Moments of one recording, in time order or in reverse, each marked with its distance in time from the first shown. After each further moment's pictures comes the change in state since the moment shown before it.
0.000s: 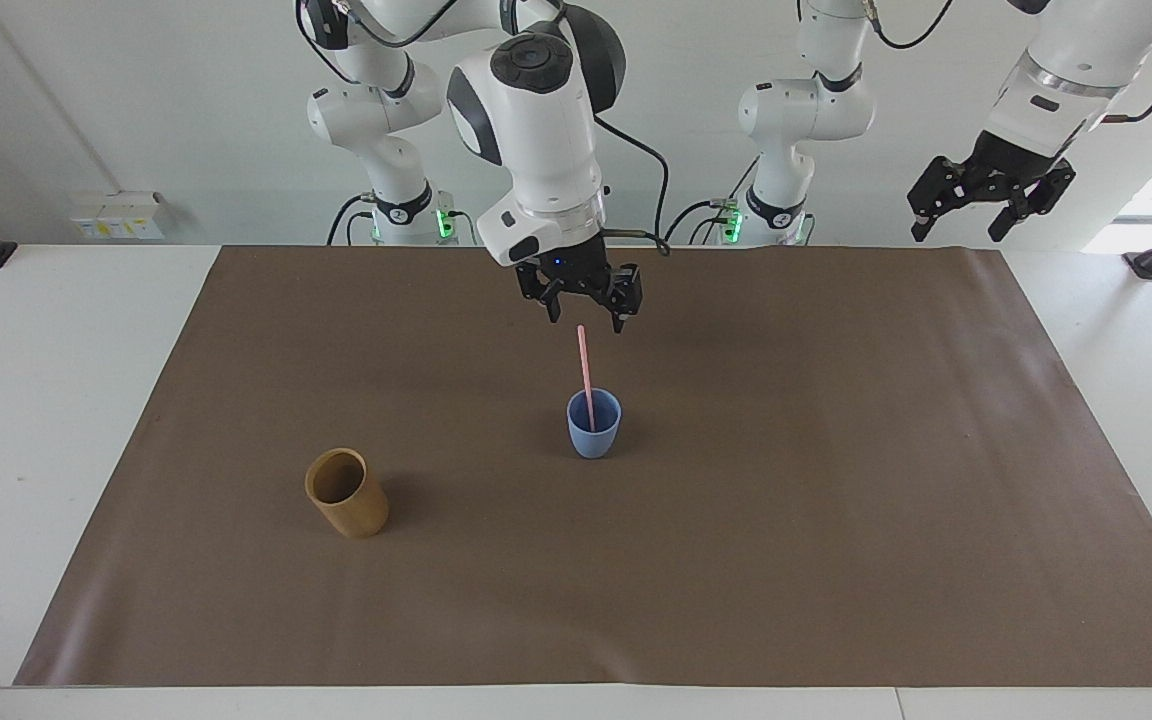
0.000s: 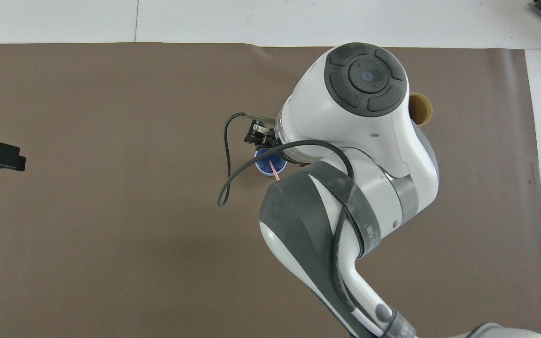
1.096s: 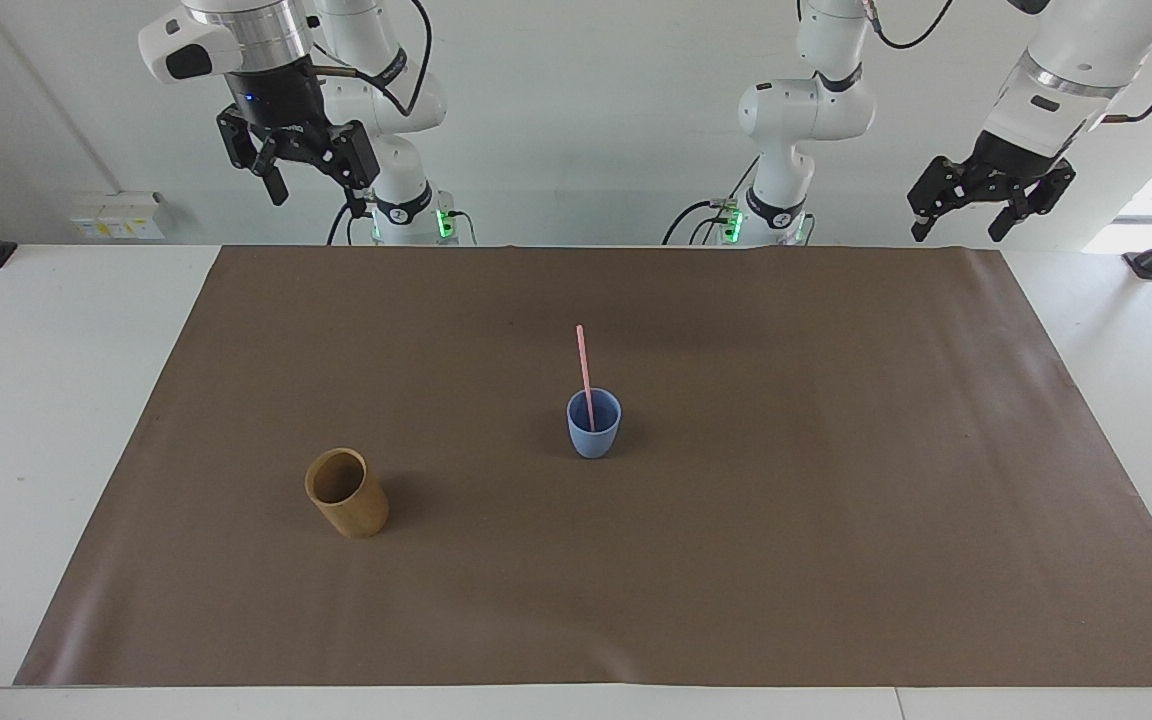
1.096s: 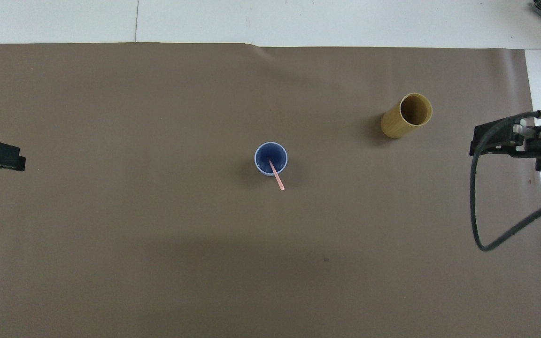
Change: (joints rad) left arm 0.000 0.000 0.000 0.000 0.000 -0.001 0.000; right arm -0.380 -0.312 -0.016 -0.009 -0.098 -0.398 -0.497
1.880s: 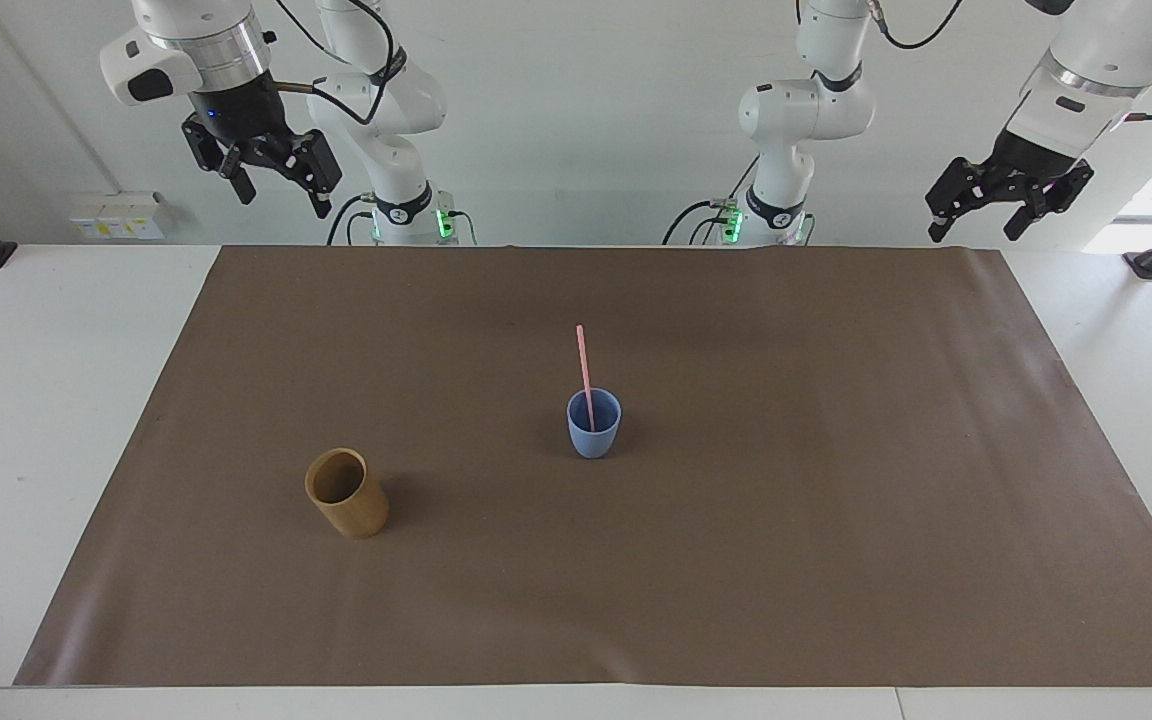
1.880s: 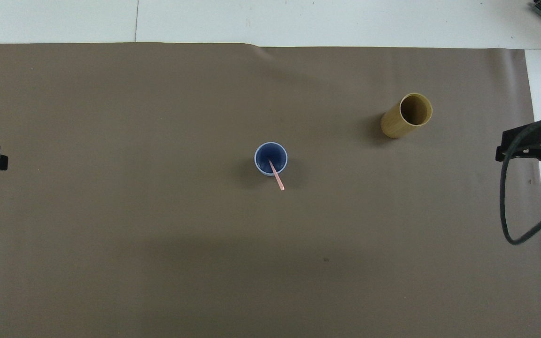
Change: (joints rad) left arm 0.046 0.000 -0.013 -0.001 -0.002 -0.001 0.005; right arm -0.060 -0.053 0.008 -0.108 0.001 -0.008 -0.054
